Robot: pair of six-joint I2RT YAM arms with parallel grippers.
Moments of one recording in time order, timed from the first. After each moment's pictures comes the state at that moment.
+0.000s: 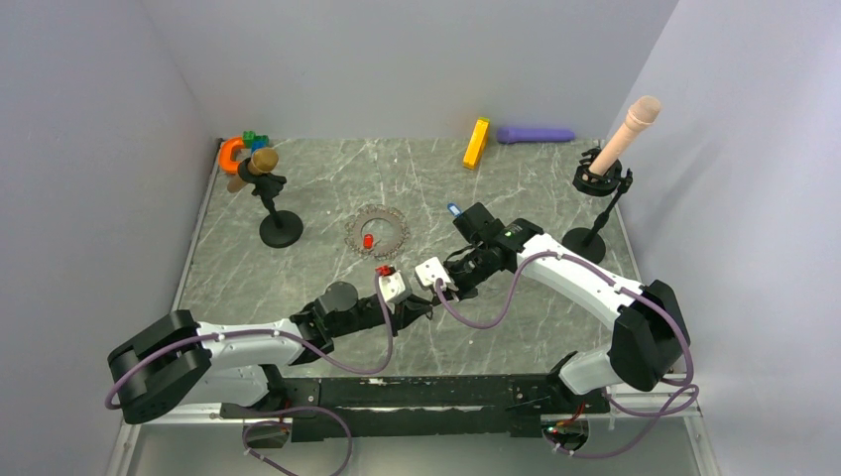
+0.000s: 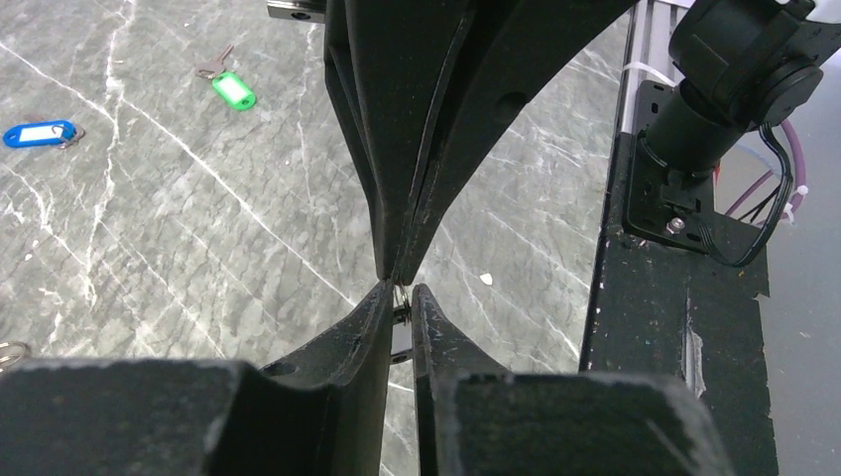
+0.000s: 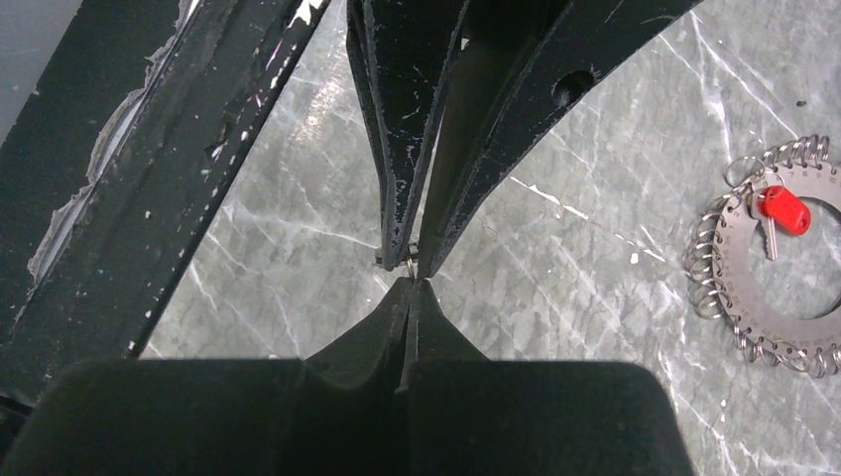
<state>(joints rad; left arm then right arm) -1.00 1.20 0.31 0.80 0.23 -0.07 0.69 1.42 1.07 -0.84 -0.83 -1.25</state>
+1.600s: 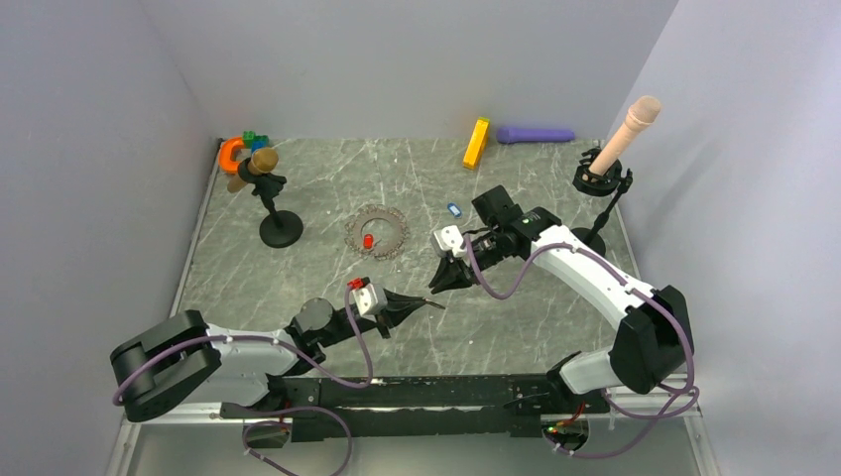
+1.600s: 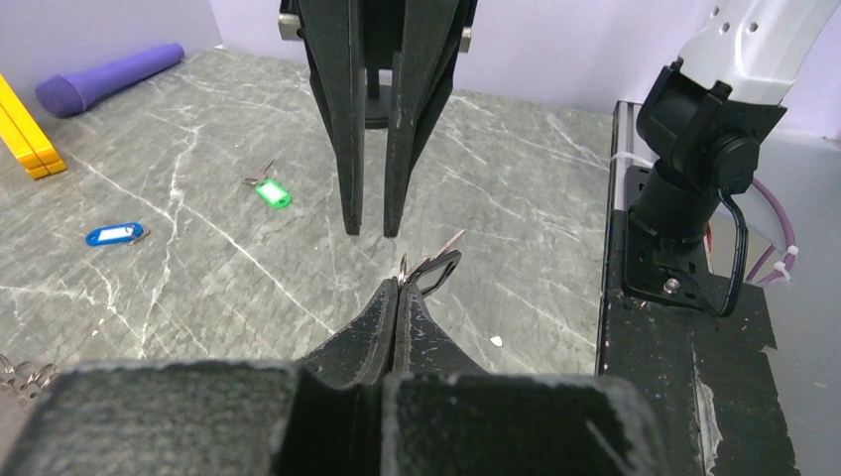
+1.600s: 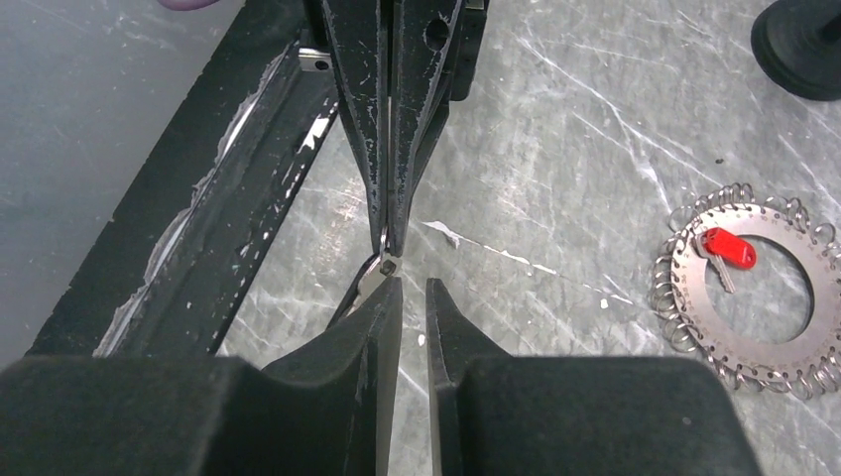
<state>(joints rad) -1.00 1.21 0.15 1.22 0.21 -0.05 0.56 1.40 1.11 -0.82 -1.11 -1.14</state>
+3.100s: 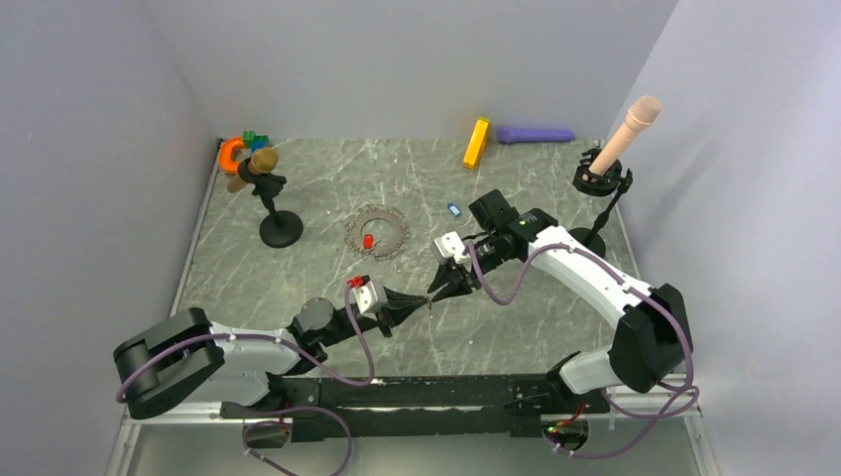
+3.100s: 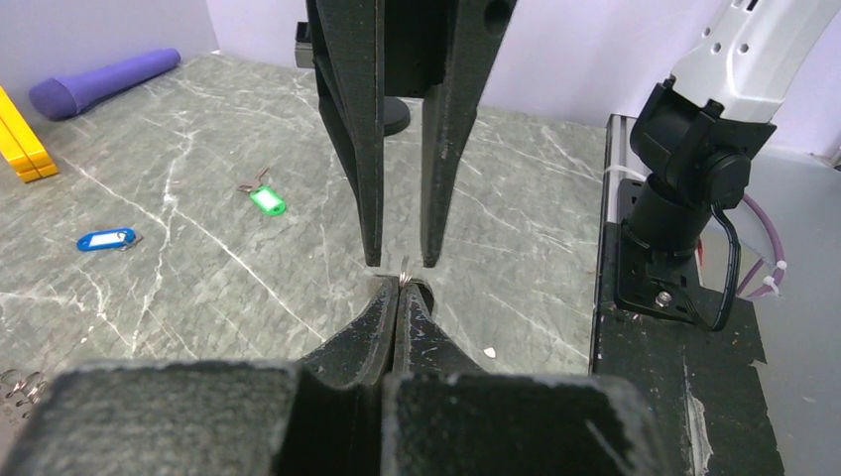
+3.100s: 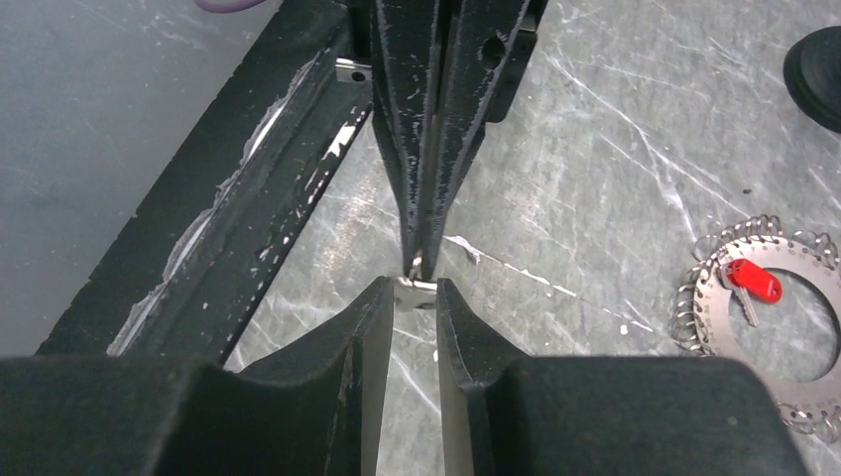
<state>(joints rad) -1.00 1.23 0.17 1.25 0.20 -0.08 0.58 1.41 1.10 -0.87 -1.15 -1.21</state>
